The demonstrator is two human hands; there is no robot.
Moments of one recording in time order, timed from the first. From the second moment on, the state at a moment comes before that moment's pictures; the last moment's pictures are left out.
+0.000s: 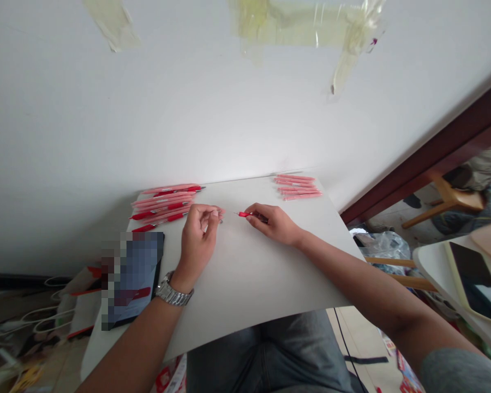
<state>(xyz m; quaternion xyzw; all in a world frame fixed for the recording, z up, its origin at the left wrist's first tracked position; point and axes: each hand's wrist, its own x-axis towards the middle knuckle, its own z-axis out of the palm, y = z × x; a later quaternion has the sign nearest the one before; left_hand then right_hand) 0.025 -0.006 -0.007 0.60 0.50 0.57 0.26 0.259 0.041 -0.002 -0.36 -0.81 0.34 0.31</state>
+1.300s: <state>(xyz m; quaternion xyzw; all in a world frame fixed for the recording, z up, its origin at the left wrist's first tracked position) -0.003 0.002 -0.008 0.67 0.60 0.43 0.11 0.260 0.039 0.004 -0.36 -0.81 0.35 0.31</state>
